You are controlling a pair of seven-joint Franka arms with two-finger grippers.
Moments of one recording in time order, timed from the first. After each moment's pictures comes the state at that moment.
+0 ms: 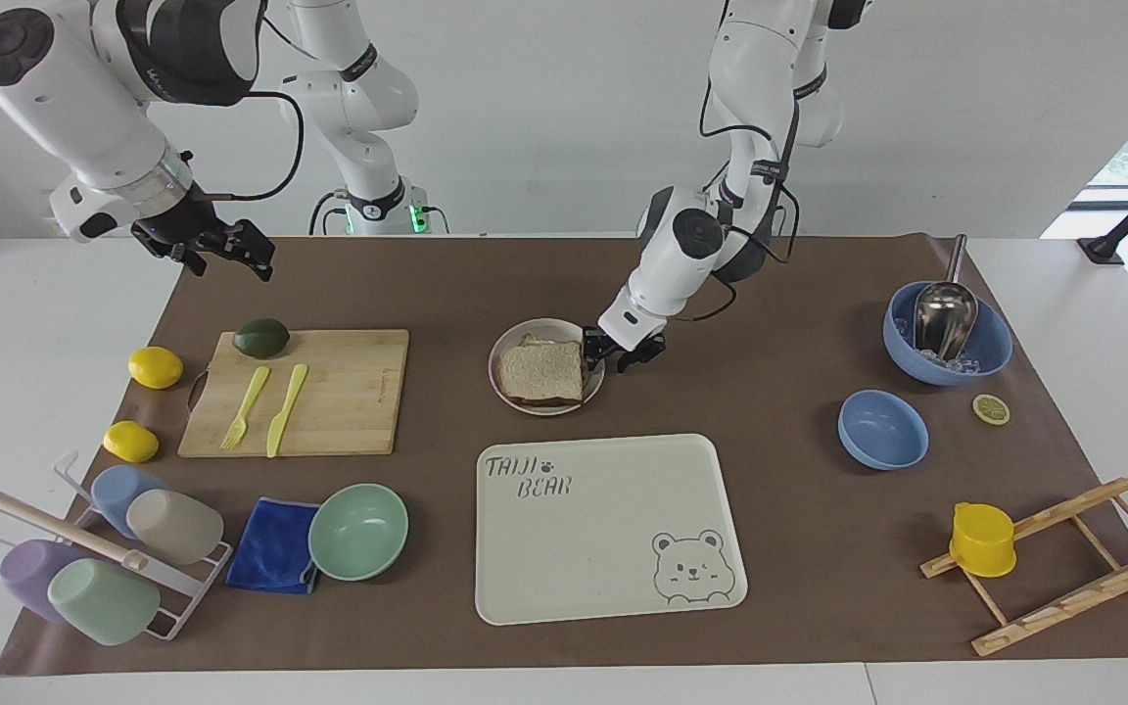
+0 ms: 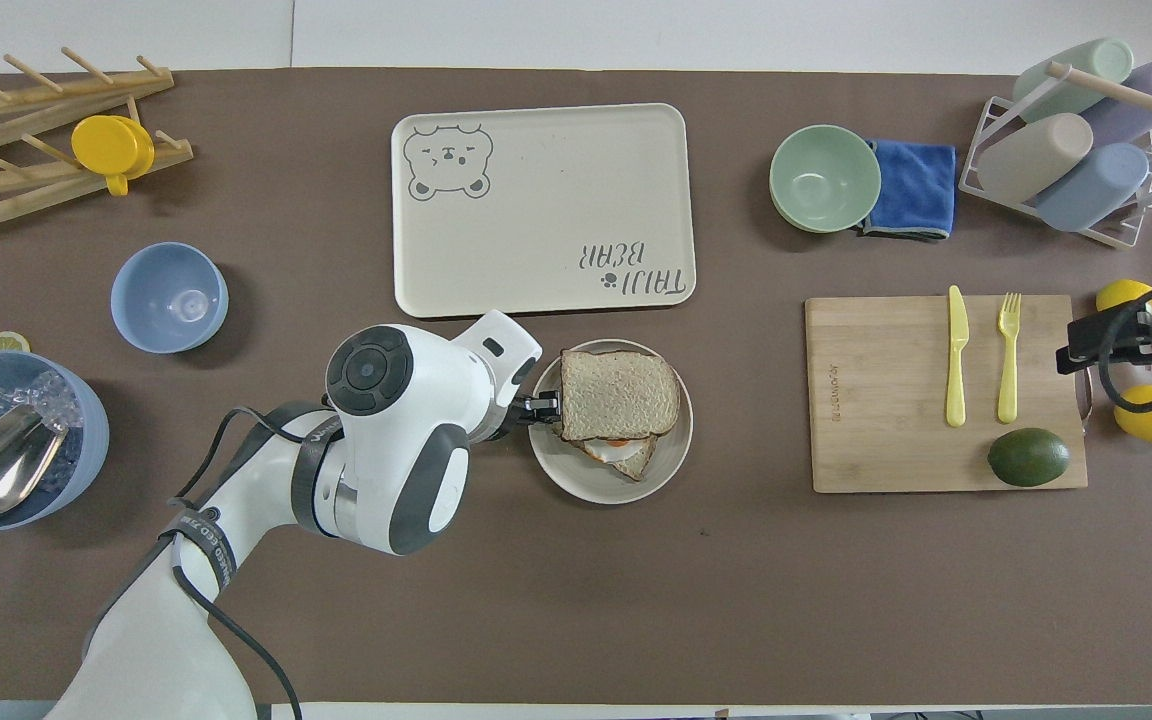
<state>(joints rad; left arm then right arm) -0.69 0.23 0.04 -2.12 -0.41 2.41 -0.32 0.07 -0.04 -0.18 -1.74 0.04 1.53 0.04</state>
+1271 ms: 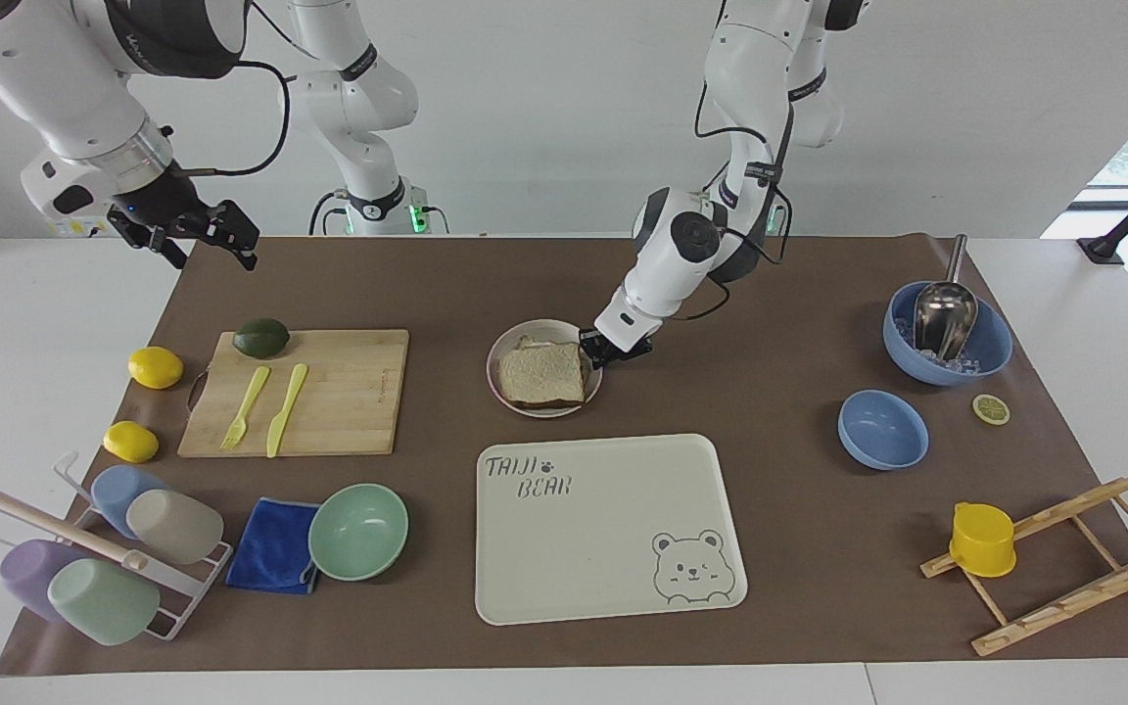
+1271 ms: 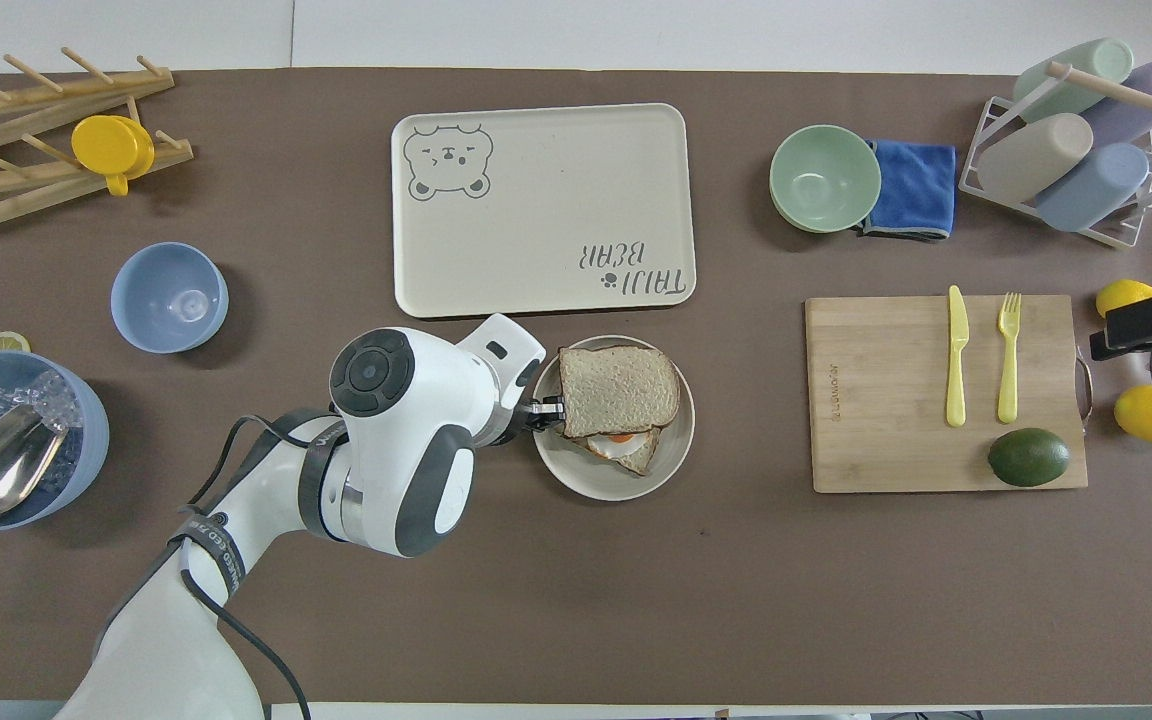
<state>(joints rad) -0.70 0.24 0.04 -2.12 -0.47 2.41 -0.33 0.06 -0.05 -0.19 -1.69 0.03 1.53 -0.03</state>
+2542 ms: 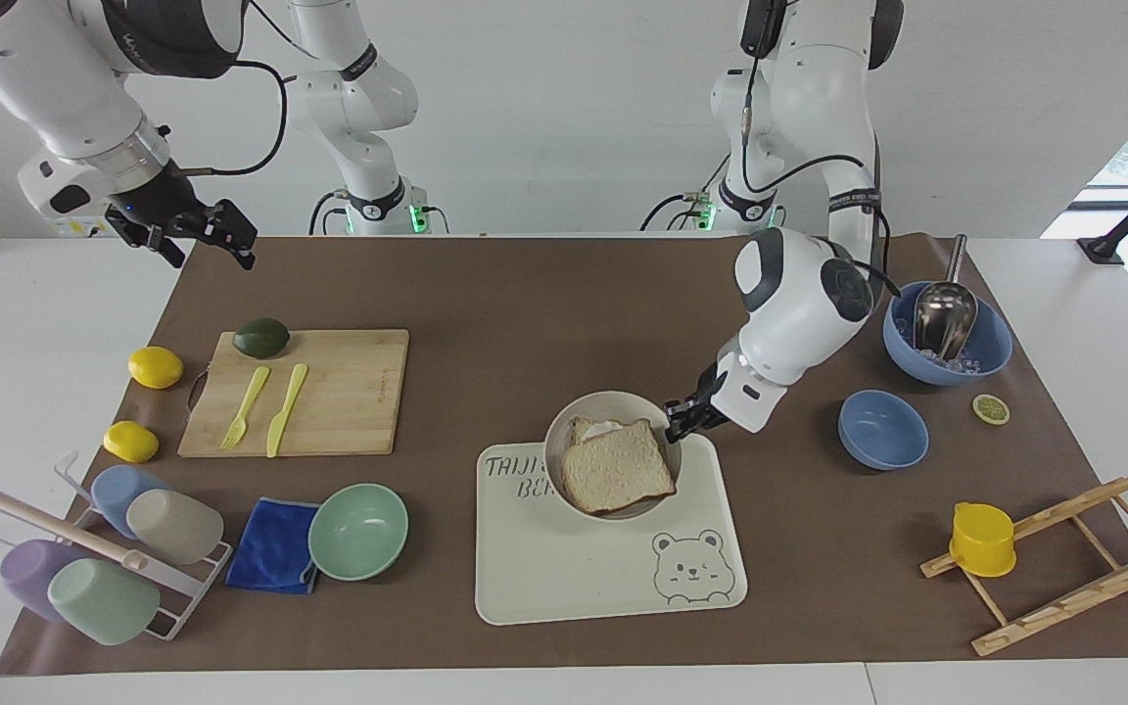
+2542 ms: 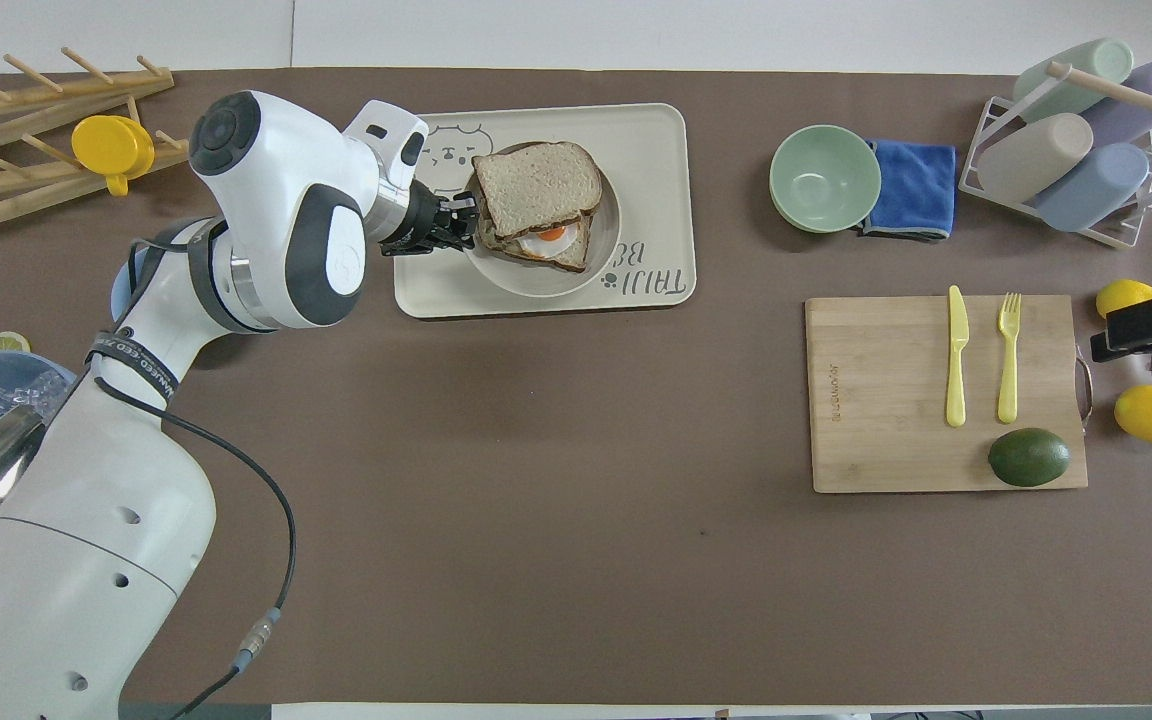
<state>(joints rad) -0.43 0.58 0.05 -1.53 -0.47 2.24 -0.31 0.06 -0.06 -0.19 -1.69 0.04 1.53 -0.03</state>
